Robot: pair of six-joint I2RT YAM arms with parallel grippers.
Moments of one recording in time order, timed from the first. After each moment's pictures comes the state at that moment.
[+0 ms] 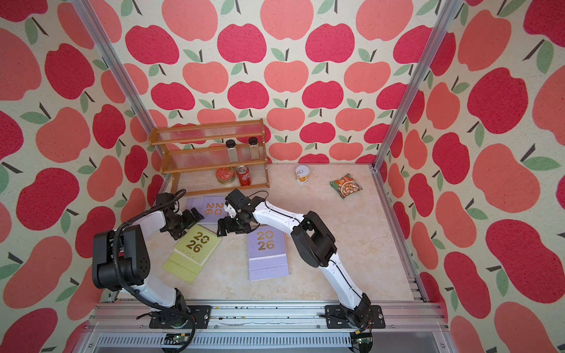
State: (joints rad) left arm 0.22 1.64 0.91 -0.44 0.27 -0.46; right arm 1.00 2.28 1.90 -0.66 -0.44 0.57
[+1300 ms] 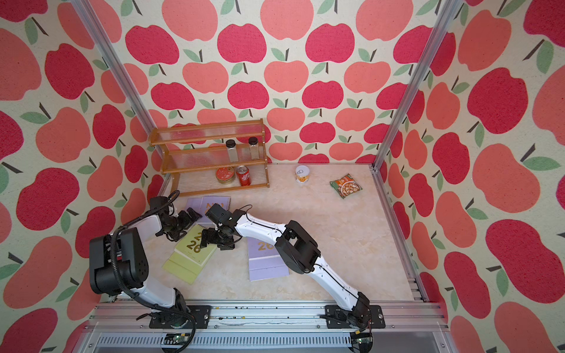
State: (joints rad) left arm 0.28 1.61 0.86 -0.38 0.38 -0.51; right arm 1.14 2.46 2.10 -0.65 -0.41 0.95
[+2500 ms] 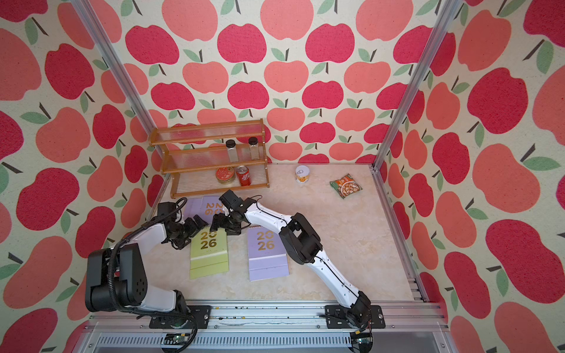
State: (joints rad) left arm 0.18 1.47 0.74 -0.43 0.32 -0.56; right arm 1.01 2.50 2.13 -0.60 -0.48 0.88
